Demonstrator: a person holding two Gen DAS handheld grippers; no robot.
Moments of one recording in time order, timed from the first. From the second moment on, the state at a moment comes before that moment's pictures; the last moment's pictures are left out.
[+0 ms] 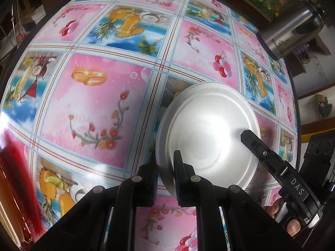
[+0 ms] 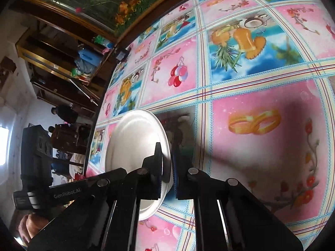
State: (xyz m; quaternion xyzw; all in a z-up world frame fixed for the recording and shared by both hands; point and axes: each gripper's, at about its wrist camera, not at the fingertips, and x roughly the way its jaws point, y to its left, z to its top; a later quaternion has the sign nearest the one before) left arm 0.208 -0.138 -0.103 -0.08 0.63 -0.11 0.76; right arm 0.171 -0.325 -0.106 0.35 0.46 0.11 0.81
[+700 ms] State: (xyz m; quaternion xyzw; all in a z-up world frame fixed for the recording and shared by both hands) left arm 0.117 -0.084 -0.078 -0.08 0.52 -0.12 0.84; right arm 0.088 -0.265 -0.081 0.34 0.41 0.12 0.84
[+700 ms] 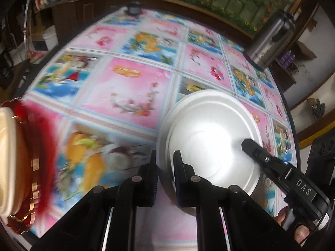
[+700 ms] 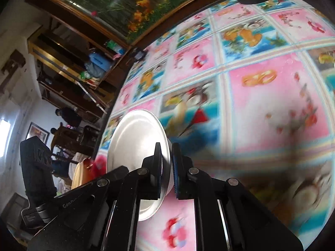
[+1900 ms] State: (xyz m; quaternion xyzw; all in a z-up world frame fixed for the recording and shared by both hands) left arm 0.061 0.158 -0.048 -0.02 0.42 0.12 0.90; right arm 0.114 0.032 -0.035 0.12 0.40 0.24 0.88
